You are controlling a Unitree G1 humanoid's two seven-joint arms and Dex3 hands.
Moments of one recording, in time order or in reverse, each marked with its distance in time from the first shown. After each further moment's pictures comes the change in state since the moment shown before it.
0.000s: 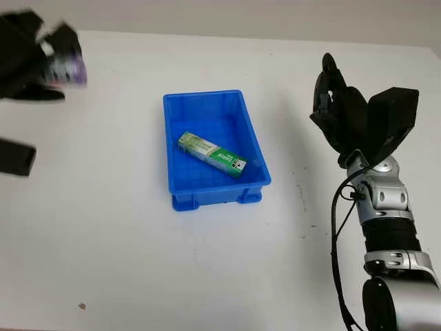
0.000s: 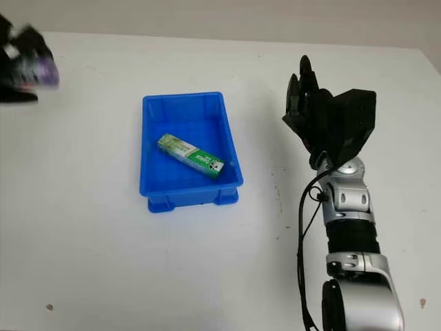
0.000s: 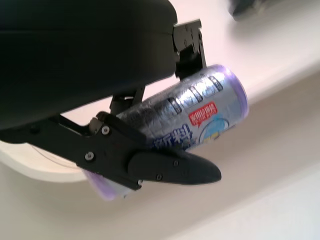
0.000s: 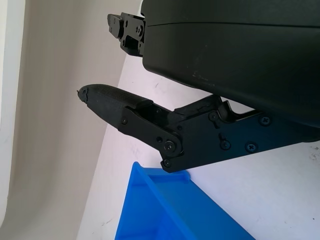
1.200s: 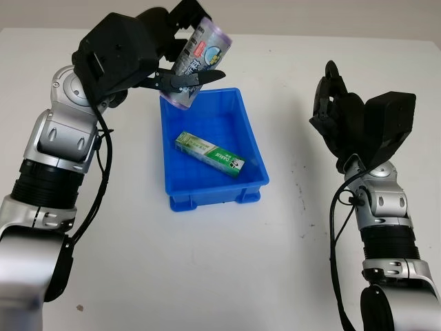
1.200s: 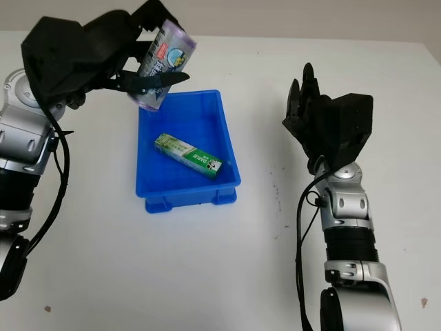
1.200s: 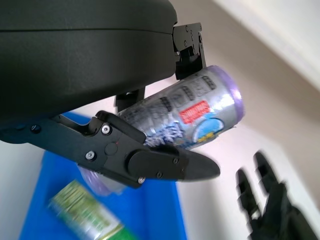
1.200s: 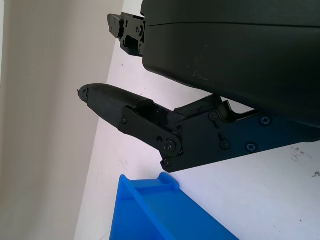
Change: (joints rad) left arm 0.148 -0.572 0.102 -0.639 -0.727 0.931 -1.060; right arm 0.056 0.021 0.002 -0.106 -0.006 0.091 -0.086
